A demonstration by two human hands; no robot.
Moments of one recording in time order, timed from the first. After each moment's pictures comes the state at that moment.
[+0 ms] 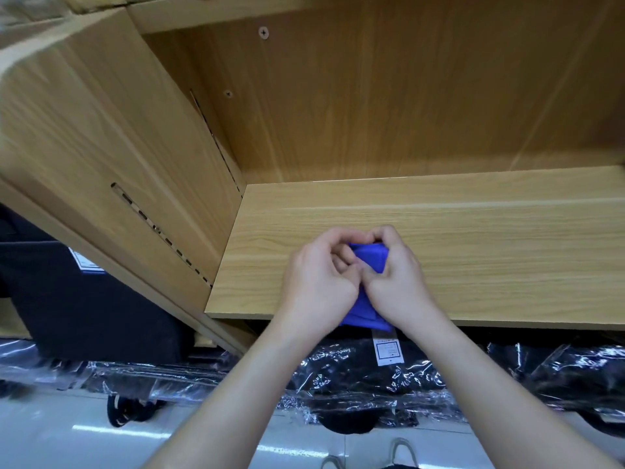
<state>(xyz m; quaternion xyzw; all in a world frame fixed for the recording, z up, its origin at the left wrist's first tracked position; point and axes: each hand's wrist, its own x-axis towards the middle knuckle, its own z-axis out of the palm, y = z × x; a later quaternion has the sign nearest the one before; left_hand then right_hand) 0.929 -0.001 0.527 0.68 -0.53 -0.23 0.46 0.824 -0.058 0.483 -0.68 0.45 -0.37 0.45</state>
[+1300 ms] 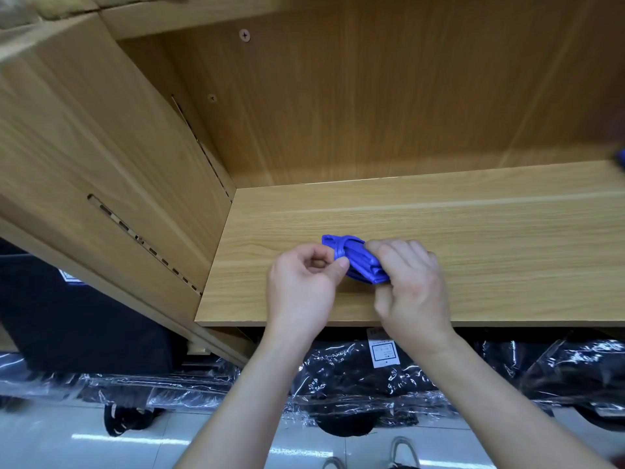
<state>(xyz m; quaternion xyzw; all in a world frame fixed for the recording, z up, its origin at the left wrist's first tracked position) 0.927 -0.005 0.519 0.72 -0.36 -0.28 0.51 0.799 -0.054 0.473 -0.81 0.38 -0.43 0.08</state>
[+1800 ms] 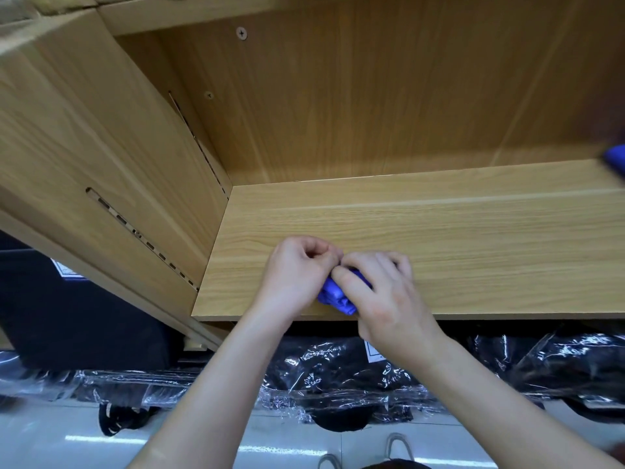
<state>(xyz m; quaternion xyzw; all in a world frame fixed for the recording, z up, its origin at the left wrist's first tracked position) 0.941 -0.012 0.529 0.73 -0.44 -0.33 0.41 0.798 -0.037 0.474 -0.89 0.28 -0.36 0.03</state>
